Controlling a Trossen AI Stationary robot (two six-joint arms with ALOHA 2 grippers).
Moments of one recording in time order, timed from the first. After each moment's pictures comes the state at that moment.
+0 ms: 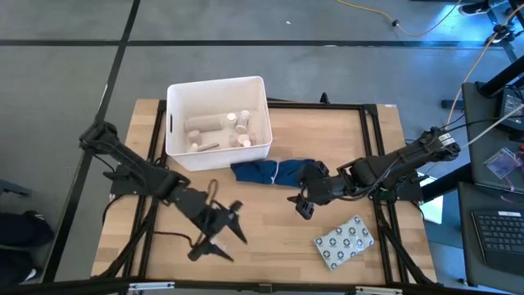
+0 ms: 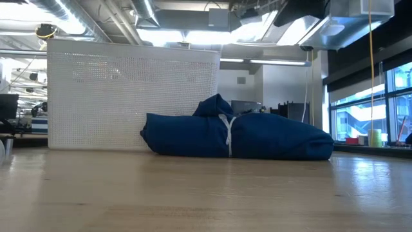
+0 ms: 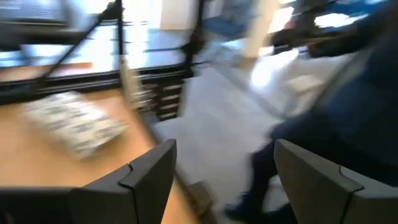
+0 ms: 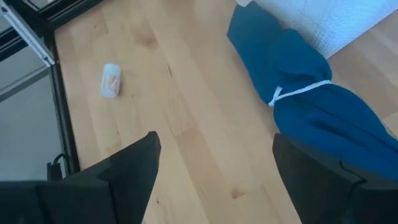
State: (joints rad) left arm -0.53 1.39 1.17 -0.05 0.12 -0.21; right arm 0.40 1.44 1.30 -0.75 0.35 0.81
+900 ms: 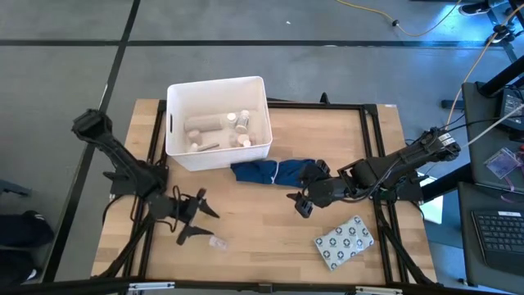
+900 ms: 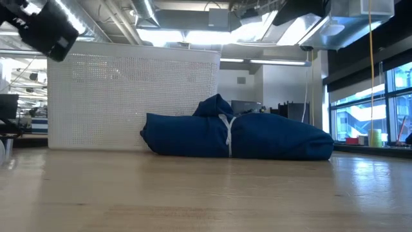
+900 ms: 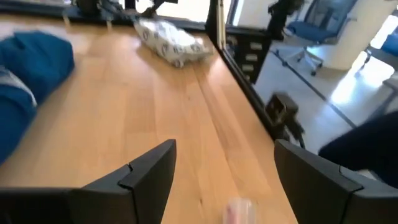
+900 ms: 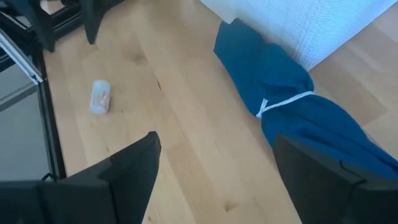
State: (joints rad) left arm -0.77 1.10 0.34 0.44 -0.46 -0.38; right arm 0.41 1.44 1.30 -0.75 0.44 0.84
